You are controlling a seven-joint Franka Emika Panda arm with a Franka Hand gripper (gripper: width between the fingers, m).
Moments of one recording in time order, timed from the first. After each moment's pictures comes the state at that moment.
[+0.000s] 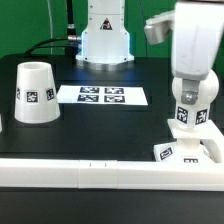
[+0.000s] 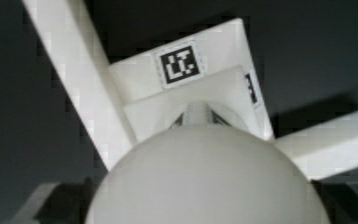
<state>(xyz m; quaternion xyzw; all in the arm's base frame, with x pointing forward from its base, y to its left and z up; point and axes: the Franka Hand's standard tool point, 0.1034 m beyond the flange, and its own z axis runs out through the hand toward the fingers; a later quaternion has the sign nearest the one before) 0.632 0.081 0.112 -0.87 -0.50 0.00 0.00</state>
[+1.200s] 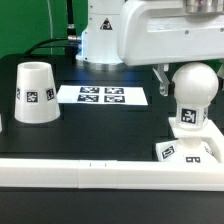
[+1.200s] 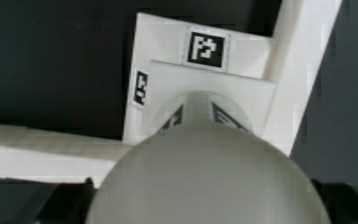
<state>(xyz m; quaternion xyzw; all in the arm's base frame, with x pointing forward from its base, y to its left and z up) 0.632 0.081 0.115 -1.00 -0.05 -0.01 0.03</state>
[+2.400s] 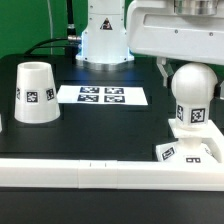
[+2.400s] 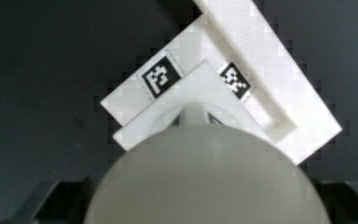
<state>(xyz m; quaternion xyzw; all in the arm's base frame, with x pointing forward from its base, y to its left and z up) 0.626 0.087 0.112 -0.93 0.37 0.02 0.03</state>
